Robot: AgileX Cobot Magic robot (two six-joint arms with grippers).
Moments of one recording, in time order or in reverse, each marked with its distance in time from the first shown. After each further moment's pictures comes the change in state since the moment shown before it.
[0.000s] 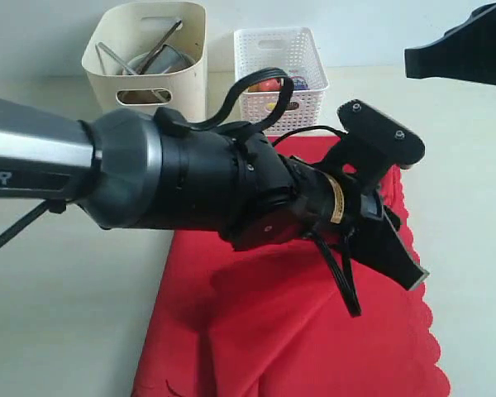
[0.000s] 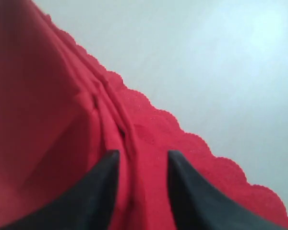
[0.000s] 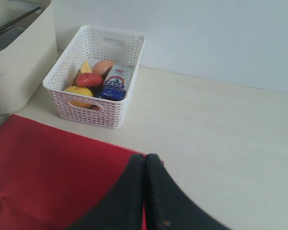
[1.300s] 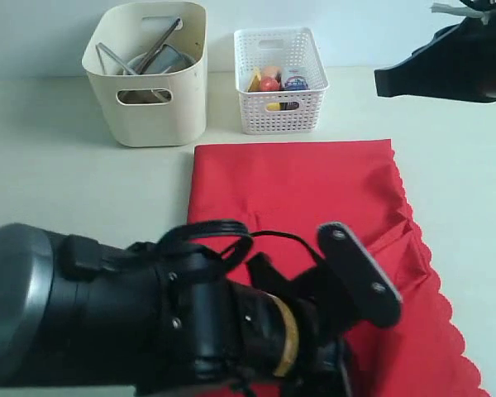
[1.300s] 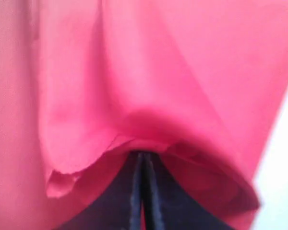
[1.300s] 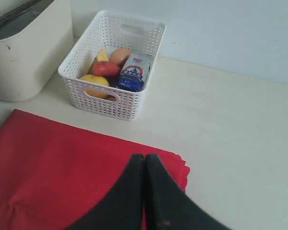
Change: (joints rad) left arm -0.160 -0.151 0.352 0.086 0.025 -0.045; right arm -0.002 0.085 0.004 -0.003 -0.075 0.004
